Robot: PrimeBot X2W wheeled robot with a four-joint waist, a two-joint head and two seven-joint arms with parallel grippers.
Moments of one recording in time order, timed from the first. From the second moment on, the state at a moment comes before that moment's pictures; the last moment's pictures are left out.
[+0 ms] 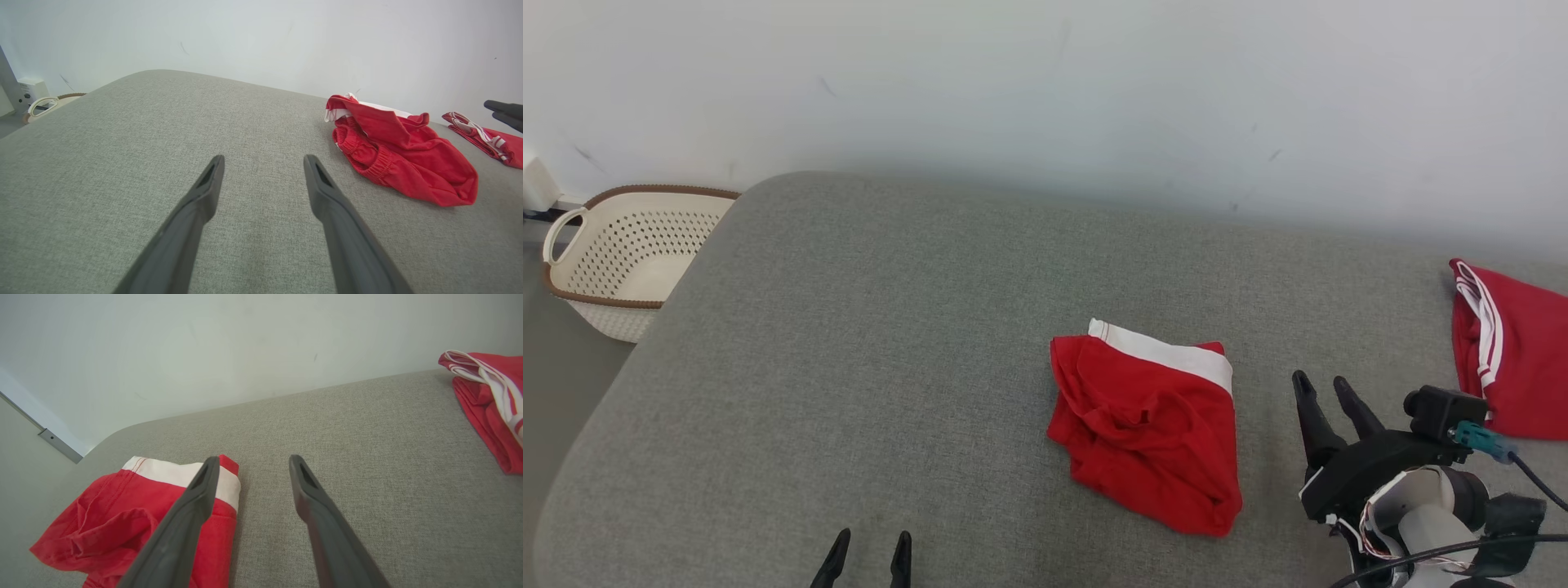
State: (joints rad) left arm 0.02 0.05 -0.17 0.11 -0.18 0.01 -0.26; right arm -0.42 -0.25 0.35 0.62 0.59 0.13 -0.15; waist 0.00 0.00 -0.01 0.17
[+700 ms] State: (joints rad) left arm -0.02 0.05 -0.18 0.11 -0.16 -0.01 -0.26; right arm -0.54 -0.19 0.56 0.89 0.48 0.13 -0.26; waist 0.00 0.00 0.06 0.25
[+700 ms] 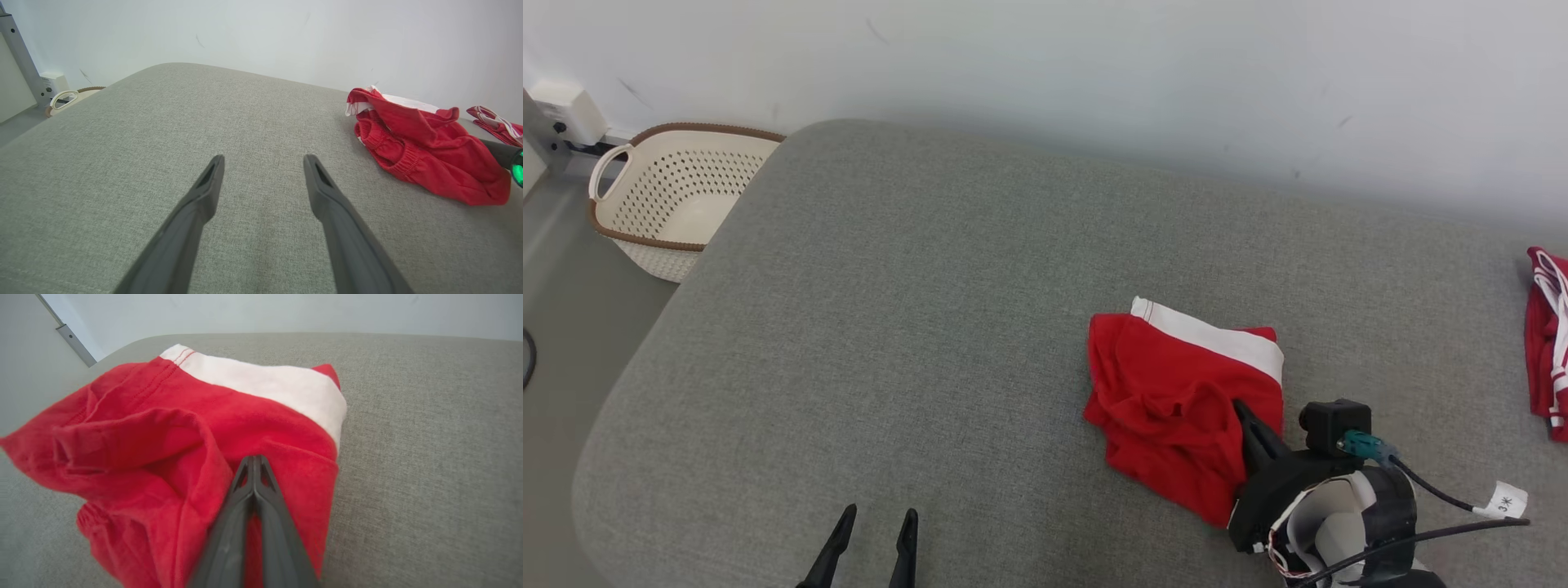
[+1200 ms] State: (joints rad) left arm -0.03 0.05 -0.19 0.13 -0.16 -0.01 -0.26; right arm -0.44 -0.07 0.70 0.78 0.58 0.13 -0.26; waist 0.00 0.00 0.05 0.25
